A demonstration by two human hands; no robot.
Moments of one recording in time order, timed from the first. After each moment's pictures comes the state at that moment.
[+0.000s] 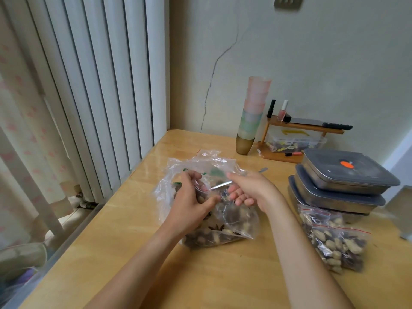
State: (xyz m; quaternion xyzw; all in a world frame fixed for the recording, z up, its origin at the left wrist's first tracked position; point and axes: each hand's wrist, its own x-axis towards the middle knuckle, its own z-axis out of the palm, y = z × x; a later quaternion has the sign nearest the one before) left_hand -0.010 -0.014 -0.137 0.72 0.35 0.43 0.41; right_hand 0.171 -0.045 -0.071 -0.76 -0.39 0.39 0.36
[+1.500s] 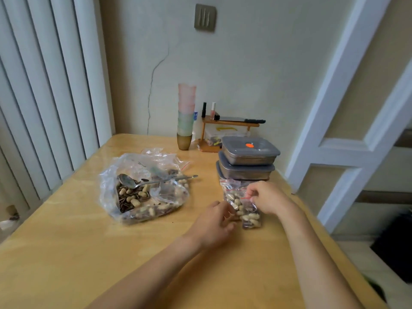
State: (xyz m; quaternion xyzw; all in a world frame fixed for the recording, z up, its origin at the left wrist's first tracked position) left_hand 0.122 -0.178 -0.140 0.91 0.21 0.22 0.29; right_hand 0.297 -0.251 -0.067 -0.86 -0.48 0.06 0.12
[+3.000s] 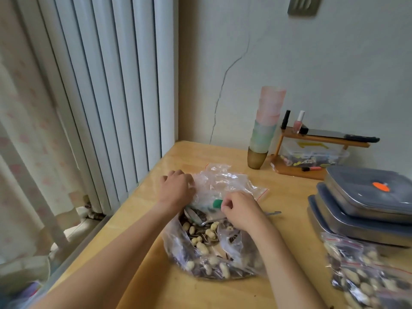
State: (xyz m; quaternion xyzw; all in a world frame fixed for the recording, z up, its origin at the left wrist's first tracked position) left_hand -0.006 0.137 -0.152 0.81 0.54 0.24 0.03; right_hand 0.163 0.013 -0.127 -0.76 -0.62 0.10 0.16
